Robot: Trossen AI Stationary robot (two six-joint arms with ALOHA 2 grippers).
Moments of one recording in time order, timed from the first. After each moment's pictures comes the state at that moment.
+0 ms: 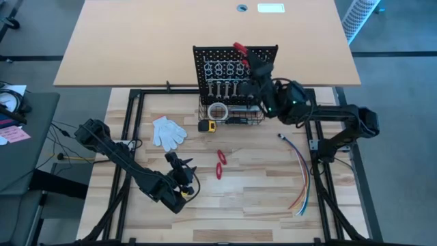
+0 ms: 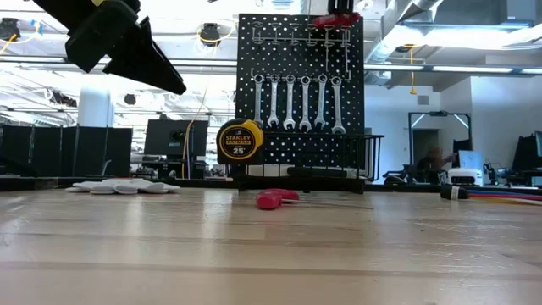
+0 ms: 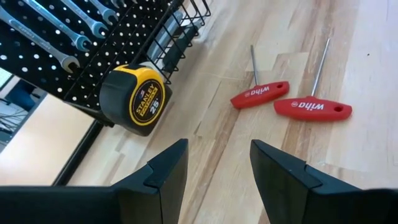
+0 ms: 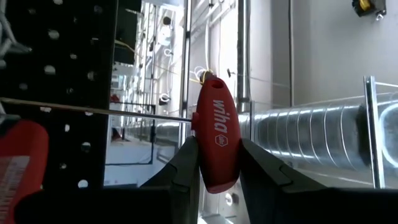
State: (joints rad) left arm -0.64 1.62 1.03 -0.65 -1.10 -0.66; right arm -0.18 1.47 1.21 0.90 0.81 -2.25
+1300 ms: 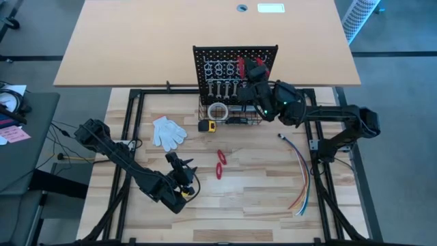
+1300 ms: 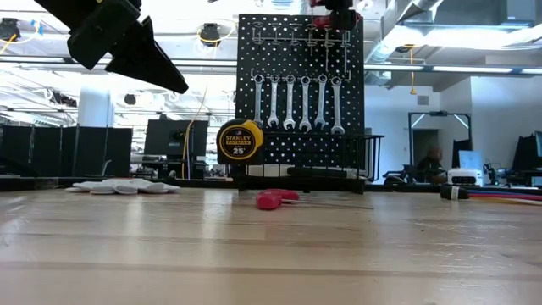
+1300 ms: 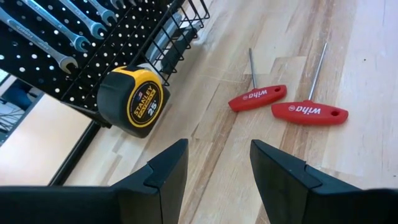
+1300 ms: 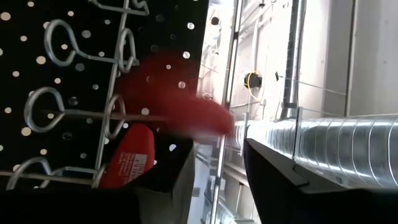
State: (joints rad) left arm -0.64 1.62 1.03 -0.64 -1.10 -0.66; right arm -0.17 1.46 1.21 0.63 0.93 -2.07
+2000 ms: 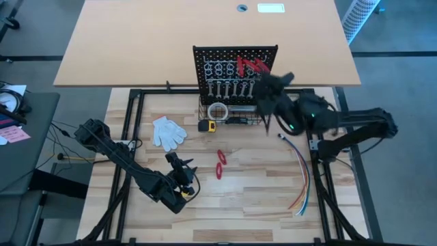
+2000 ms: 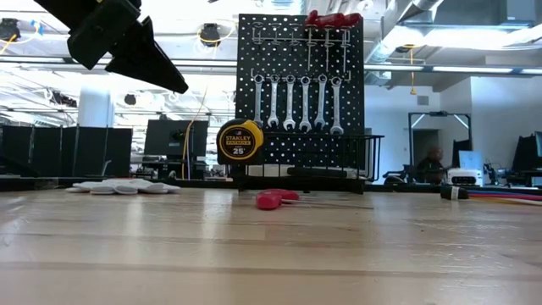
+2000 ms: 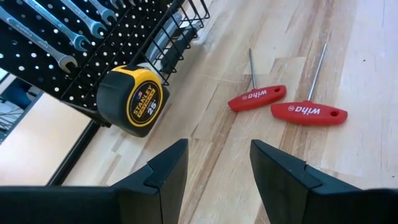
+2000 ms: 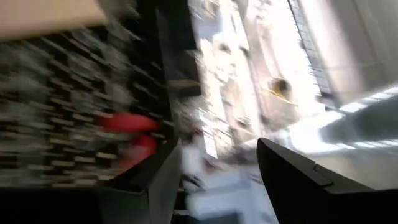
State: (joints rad) left arm -0.64 1.62 1.03 -0.64 -1.10 -0.67; right arm 0.09 1.19 1.21 0.10 1.00 -1.43
